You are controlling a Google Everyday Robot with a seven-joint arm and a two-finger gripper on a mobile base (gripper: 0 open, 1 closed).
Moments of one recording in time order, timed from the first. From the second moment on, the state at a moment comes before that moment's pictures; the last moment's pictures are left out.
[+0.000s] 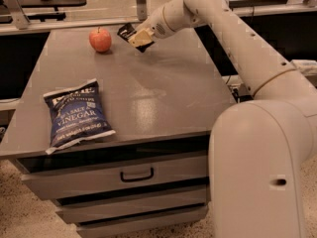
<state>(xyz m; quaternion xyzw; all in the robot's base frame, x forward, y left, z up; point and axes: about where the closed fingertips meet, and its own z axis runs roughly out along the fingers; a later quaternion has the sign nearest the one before) 0.812 0.054 0.901 -0.52 0.70 0.19 0.44</state>
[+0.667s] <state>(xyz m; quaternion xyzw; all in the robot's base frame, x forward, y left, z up) 0.821 0.081 0.875 -0.53 0.71 0.20 0.41</state>
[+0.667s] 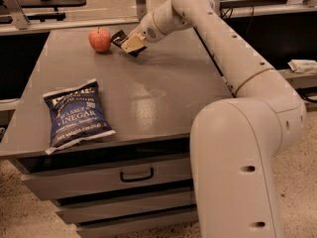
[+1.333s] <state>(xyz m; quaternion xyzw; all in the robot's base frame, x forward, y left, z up) 0.823 0.088 0.858 -0.54 0.72 0.21 0.39</state>
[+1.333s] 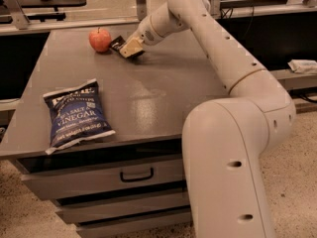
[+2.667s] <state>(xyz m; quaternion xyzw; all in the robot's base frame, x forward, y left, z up) 0.812 0.069 0.881 -0.54 0.70 0.23 0.41</state>
